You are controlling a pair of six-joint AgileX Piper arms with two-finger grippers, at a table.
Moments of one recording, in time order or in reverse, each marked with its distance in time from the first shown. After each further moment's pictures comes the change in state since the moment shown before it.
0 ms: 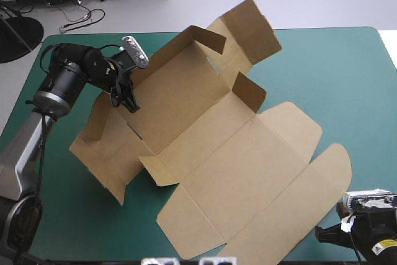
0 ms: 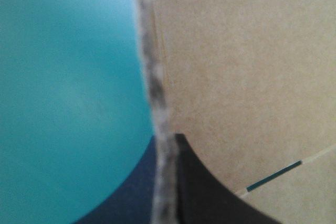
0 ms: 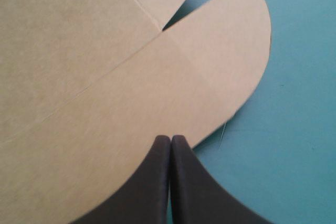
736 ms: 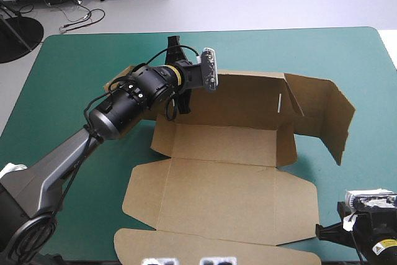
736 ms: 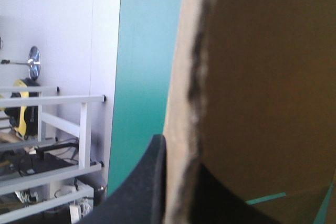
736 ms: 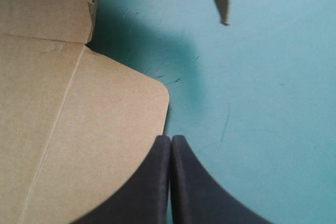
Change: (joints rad) left arm -0.424 0.028 0.006 0.371 -0.368 -0.020; right arm 0.000 0.000 -0.002 -0.001 -0.006 0.033
